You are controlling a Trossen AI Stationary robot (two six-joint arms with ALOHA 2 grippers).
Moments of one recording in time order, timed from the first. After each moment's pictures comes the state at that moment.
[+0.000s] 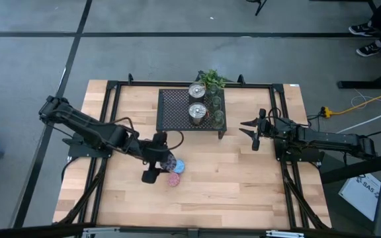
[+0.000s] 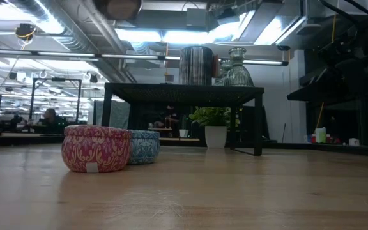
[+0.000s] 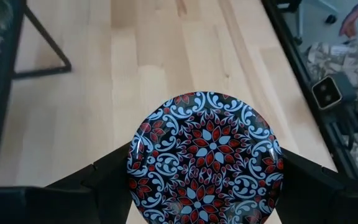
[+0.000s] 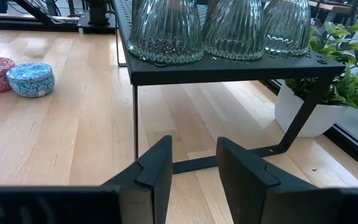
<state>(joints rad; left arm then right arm) -0.35 1.32 1.10 -0.56 -0.14 -0.18 -0.18 0.30 0.01 0.03 0.10 -0.07</state>
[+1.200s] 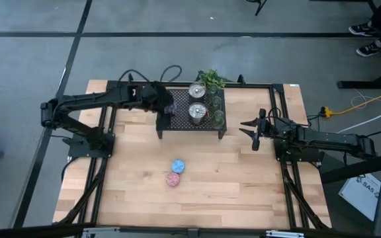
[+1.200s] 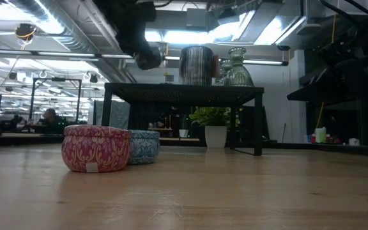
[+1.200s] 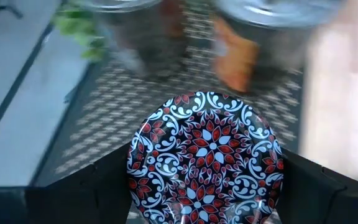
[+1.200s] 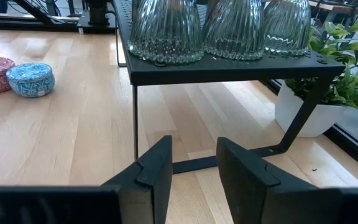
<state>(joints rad) 0.32 1.33 1.17 -0.66 -0.08 0.08 -0.18 0.30 0.01 0.03 0.10 -0.07</state>
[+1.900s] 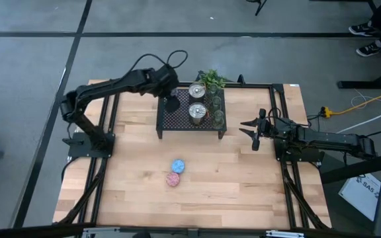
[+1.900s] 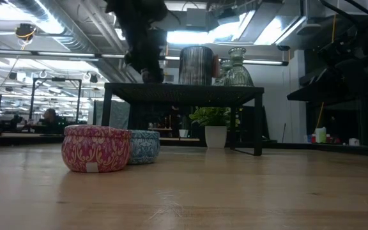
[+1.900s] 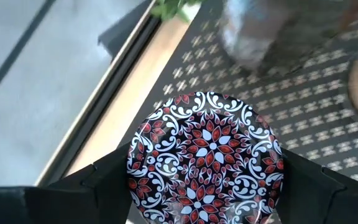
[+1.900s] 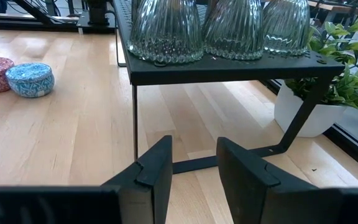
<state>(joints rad) 0.49 1.59 1.42 -0.84 -0.14 -0.02 -0.18 0.30 0.01 0.03 0.10 -0.07</state>
